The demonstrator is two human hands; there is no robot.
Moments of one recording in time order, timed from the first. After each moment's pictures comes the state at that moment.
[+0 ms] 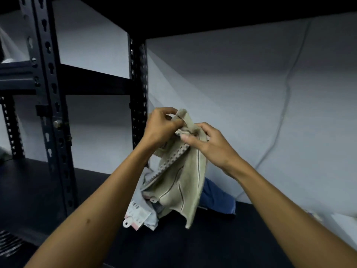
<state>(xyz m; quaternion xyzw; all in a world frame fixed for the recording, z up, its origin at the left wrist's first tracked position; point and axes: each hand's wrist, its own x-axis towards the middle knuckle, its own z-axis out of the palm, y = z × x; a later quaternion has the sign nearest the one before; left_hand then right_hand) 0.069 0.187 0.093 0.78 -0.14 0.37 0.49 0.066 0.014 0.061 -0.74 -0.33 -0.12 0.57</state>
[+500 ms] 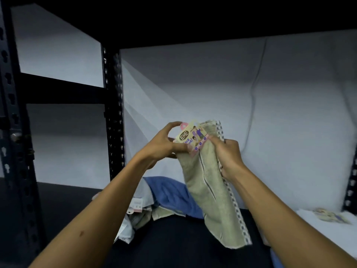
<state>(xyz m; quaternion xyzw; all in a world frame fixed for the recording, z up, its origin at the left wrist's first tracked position) 0.082 0.132 0.081 0.79 -0.19 0.10 0.58 0.093 -0.060 0.054 -0.65 -0.04 -0.18 0.73</state>
